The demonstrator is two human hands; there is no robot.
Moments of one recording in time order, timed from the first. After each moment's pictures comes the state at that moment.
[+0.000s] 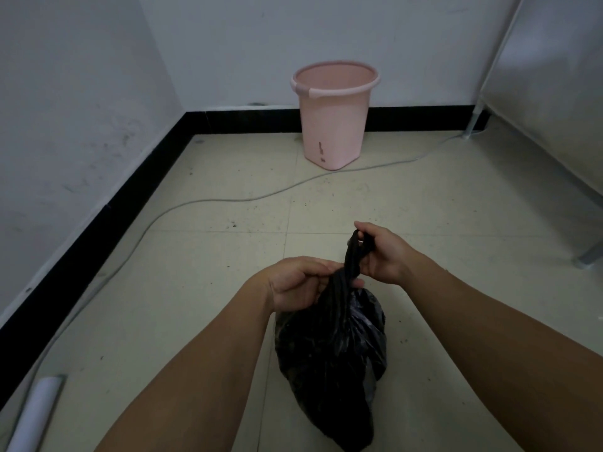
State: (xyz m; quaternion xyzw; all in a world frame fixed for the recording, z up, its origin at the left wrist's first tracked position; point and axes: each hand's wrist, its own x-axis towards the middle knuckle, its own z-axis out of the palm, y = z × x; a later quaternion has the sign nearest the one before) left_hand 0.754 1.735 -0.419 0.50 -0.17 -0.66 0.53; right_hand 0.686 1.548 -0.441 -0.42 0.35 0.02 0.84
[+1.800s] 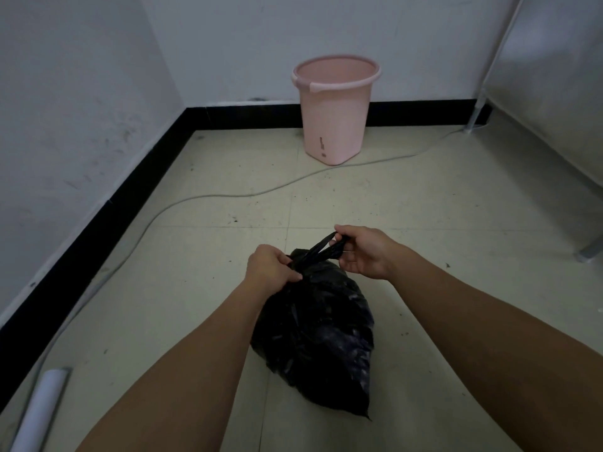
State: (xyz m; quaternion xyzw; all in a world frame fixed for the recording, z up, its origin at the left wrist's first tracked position) left_hand 0.771 1.754 -0.440 0.89 -0.09 -0.24 0.38; right_hand 0.694 1.572 -0.437 -0.50 0.34 0.07 0.79
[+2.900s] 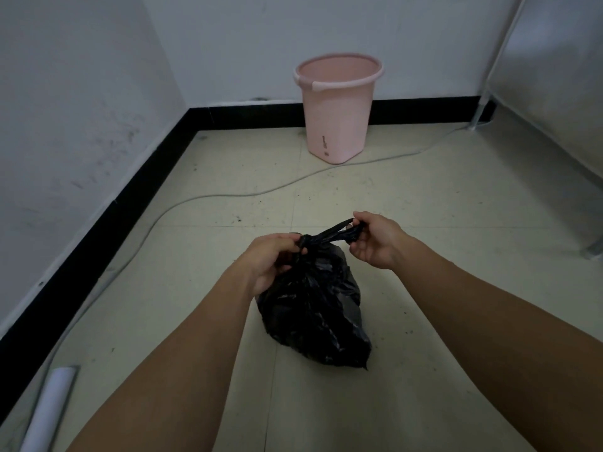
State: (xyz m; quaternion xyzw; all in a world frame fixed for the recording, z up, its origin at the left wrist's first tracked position) left_hand 0.779 1.759 -0.415 0.67 -0.03 -0.41 0.62; right_hand 0.698 1.565 -0.425 -0.43 0.41 -0.02 0.81
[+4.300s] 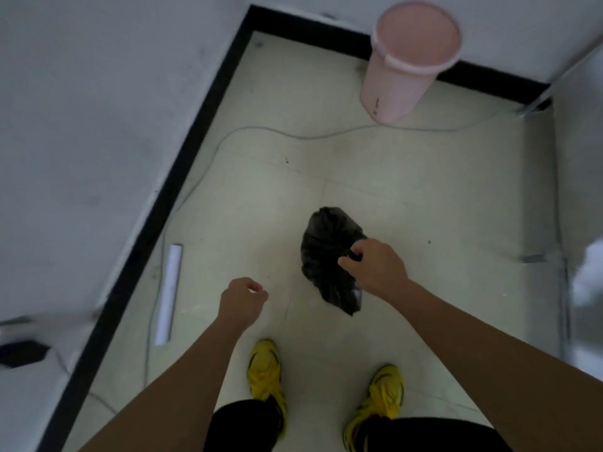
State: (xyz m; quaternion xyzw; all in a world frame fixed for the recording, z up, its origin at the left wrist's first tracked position) left_hand 0.676 1.929 -0.211 0.86 0.17 -0.37 0.32; right_hand 0.639 1.682 -0.189 -0.91 0.22 0.19 0.28
